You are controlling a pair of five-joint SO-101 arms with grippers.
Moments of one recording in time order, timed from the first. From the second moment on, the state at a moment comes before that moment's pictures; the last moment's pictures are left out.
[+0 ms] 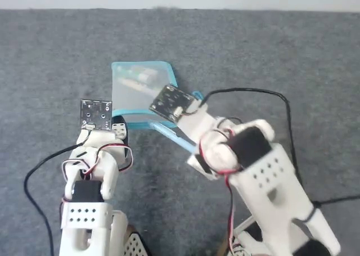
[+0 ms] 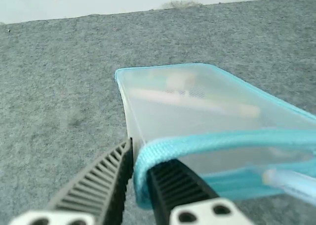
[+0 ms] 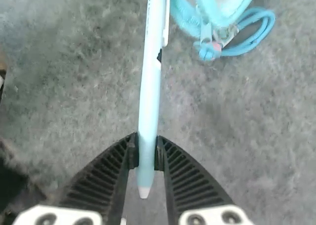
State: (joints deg) left arm -6.4 -72.7 81.3 35.6 0.1; right arm -39.4 -32.2 14.6 95.2 19.7
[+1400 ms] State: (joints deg) left arm -6.1 -72.7 73.5 45.5 0.0; right arm -27.0 -18.5 16.2 71.5 13.1
